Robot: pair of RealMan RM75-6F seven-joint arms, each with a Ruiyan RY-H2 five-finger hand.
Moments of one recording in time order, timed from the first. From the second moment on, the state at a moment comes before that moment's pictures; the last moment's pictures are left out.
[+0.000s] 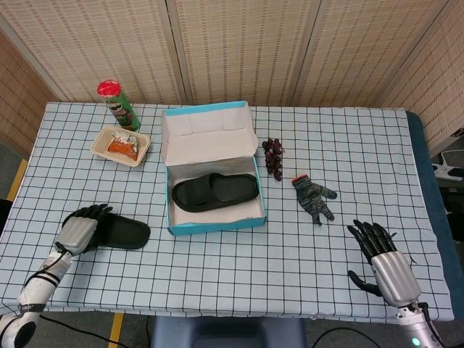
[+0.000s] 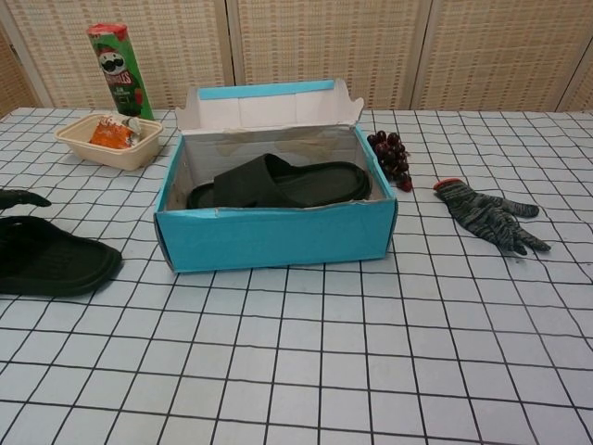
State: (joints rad) left arm -0.53 -1.30 0.06 -1.31 1.24 0.94 0.05; right arm 0.08 -1.18 -0.05 -1.69 -1.71 1.51 -0.05
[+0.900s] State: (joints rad) left arm -0.53 -1.25 0.04 -1.35 1.26 0.85 0.06; right arm 0.08 -1.18 -0.05 -1.69 -1.72 1.50 -0.07
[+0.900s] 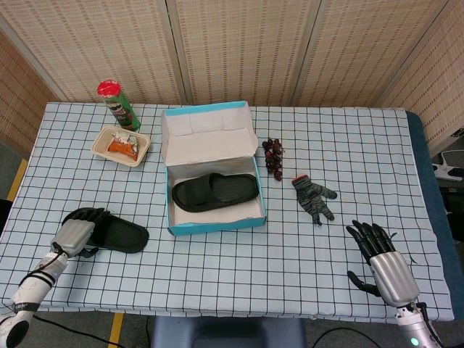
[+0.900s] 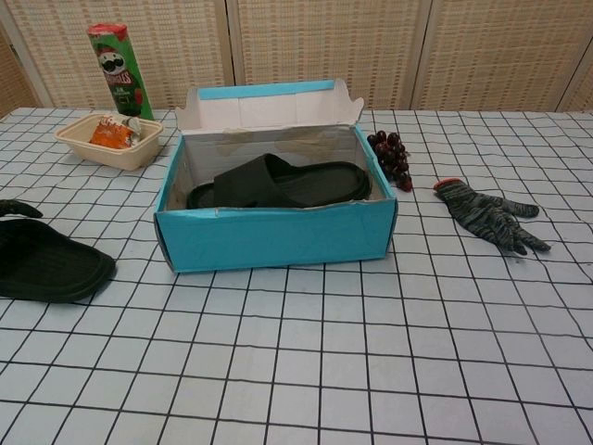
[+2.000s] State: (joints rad) left arm -0.49 -1.39 0.00 -1.15 1.36 0.98 -0.05; right arm 0.08 -1.19 -0.05 -1.69 -1.71 1.49 -0.08
